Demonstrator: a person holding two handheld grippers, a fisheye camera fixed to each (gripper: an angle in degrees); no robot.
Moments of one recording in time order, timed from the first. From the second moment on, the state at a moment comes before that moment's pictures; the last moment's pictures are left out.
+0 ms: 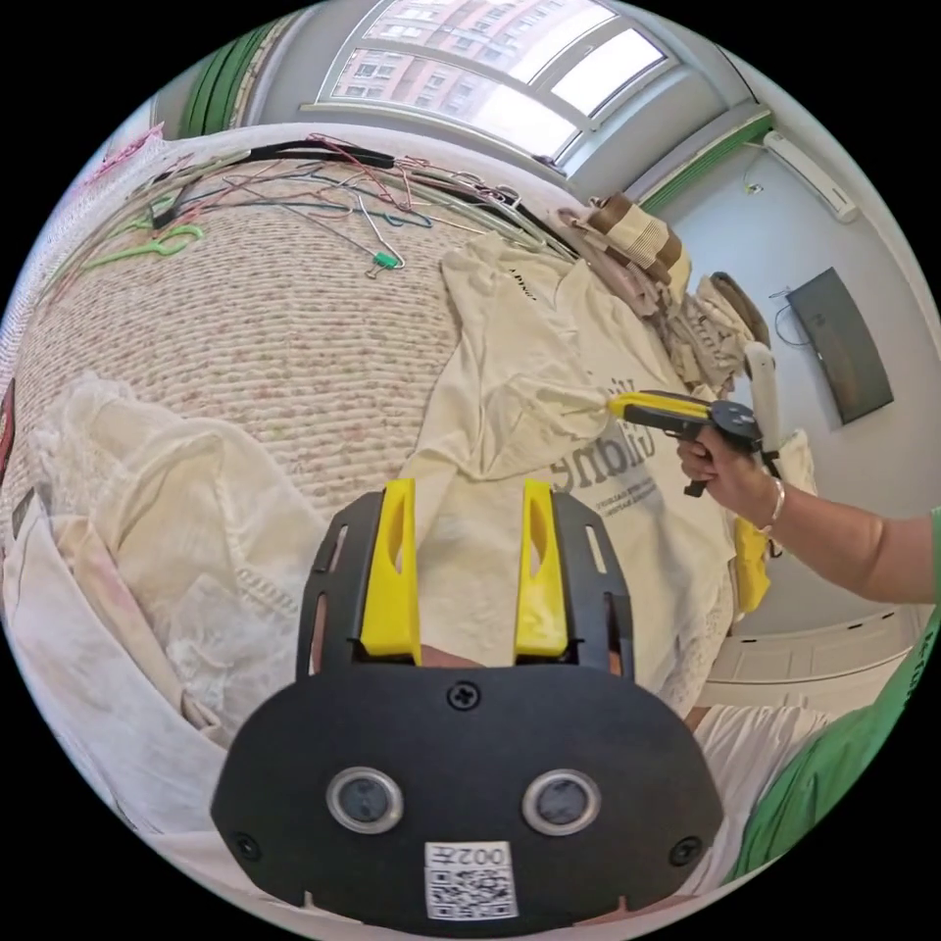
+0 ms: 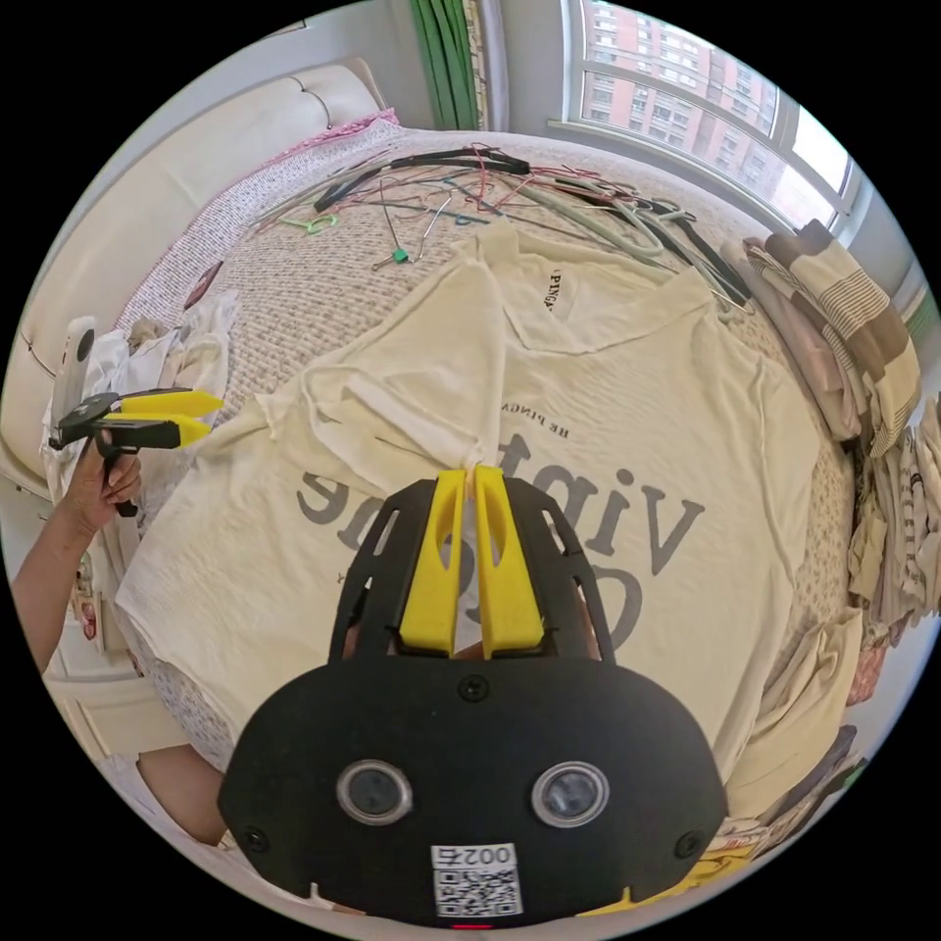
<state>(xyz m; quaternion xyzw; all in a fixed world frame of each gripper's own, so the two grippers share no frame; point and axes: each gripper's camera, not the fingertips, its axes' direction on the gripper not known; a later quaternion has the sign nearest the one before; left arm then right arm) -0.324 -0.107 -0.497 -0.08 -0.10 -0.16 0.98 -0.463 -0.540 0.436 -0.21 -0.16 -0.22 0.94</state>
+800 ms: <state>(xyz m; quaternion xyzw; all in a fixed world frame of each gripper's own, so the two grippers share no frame) -0.302 -0.188 -0.511 -0.07 -0.16 -0.12 0.98 -0.512 -0.629 0.401 -0.17 -0.23 -0.21 0.94</state>
